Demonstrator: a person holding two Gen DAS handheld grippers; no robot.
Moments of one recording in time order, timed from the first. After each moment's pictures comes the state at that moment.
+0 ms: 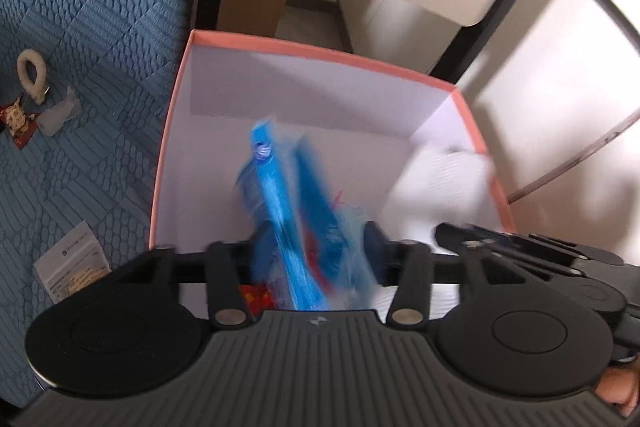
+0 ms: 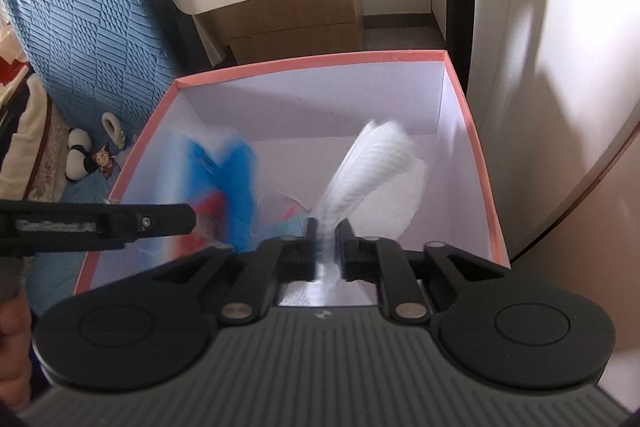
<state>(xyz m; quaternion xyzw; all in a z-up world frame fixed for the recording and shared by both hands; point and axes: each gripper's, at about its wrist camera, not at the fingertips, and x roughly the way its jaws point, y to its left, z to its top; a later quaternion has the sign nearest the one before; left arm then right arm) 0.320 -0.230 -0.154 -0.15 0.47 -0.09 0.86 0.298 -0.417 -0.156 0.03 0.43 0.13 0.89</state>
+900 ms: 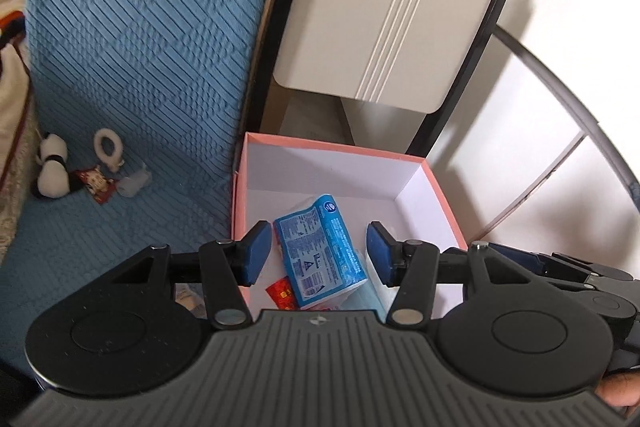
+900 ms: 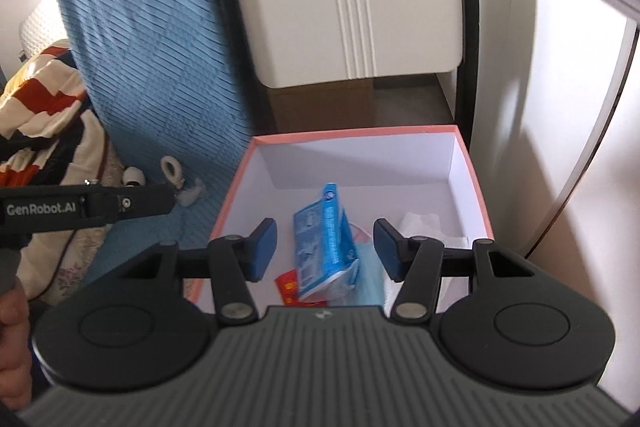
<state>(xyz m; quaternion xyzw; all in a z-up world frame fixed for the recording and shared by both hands) 0.212 -0.176 -0.043 -0.14 0.37 -0.07 0.92 0.204 -0.376 -0.062 0.03 0.35 0.13 0.93</state>
